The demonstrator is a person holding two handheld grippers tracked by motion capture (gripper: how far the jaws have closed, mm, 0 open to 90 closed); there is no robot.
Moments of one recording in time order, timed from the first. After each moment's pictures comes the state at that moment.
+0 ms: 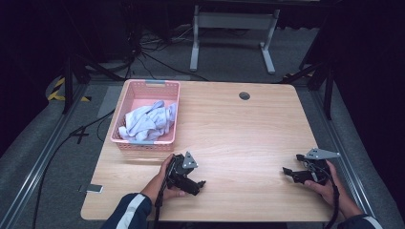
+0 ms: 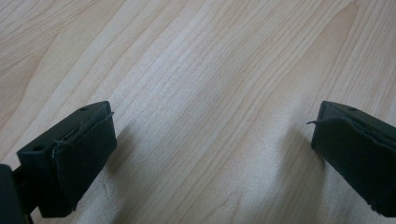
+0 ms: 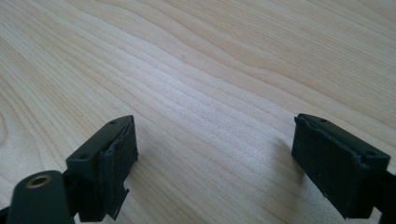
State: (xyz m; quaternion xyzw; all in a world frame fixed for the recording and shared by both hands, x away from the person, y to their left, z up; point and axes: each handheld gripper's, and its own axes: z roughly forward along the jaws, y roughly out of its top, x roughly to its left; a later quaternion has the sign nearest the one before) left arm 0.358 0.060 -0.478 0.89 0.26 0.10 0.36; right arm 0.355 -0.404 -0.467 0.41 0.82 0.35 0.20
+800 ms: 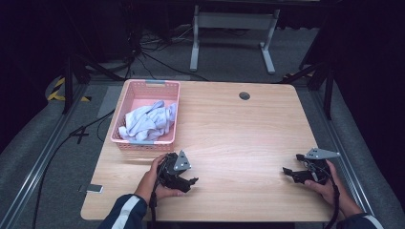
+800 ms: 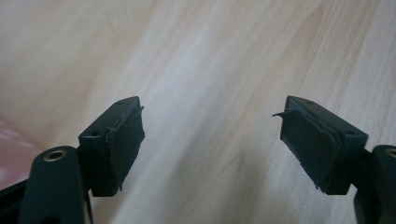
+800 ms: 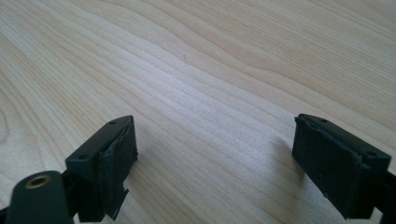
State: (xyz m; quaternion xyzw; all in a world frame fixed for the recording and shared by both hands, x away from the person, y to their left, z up) left arm 0.347 0.088 -0.435 0.90 0.20 0.15 0.36; right arm 0.356 -0.405 -0.467 0.41 0.82 0.35 0.19
